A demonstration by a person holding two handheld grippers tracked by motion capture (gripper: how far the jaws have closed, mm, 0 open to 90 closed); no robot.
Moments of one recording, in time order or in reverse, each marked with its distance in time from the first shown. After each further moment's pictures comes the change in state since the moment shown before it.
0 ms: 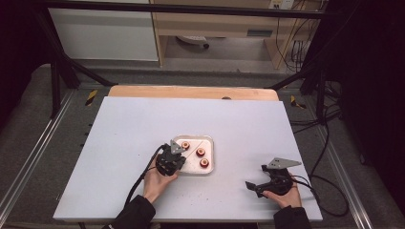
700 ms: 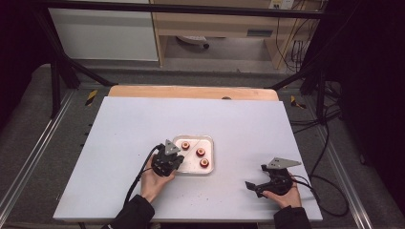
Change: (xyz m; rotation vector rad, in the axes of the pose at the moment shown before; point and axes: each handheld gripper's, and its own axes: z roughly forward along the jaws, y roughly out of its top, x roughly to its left) left arm 0.005 -0.003 -0.015 -0.074 -0.023 -0.025; right arm 0.001 0.001 0.000 -0.002 -0.004 -0.010
